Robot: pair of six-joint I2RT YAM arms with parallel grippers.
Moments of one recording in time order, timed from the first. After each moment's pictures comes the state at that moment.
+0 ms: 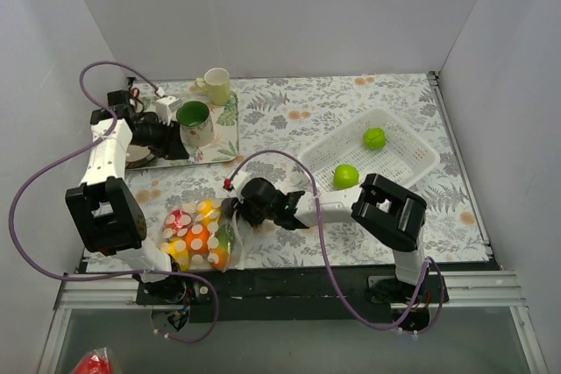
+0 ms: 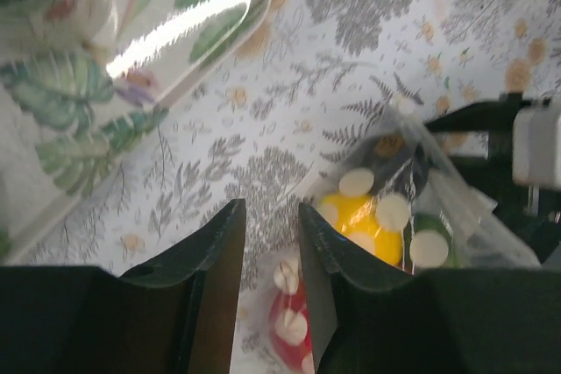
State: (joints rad) left arm 0.20 1.61 1.42 -1.02 0.77 0.64; right arm 1.19 1.93 1.07 0.18 0.07 0.11
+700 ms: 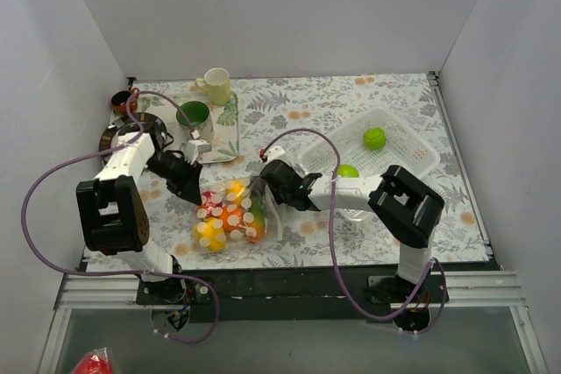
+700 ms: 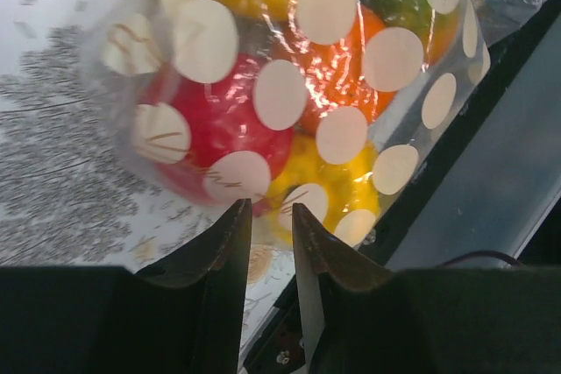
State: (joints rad) left arm 0.14 1.60 1.18 -1.29 0.67 0.87; right arm 1.02 1.88 1.10 -0.10 0.45 0.32
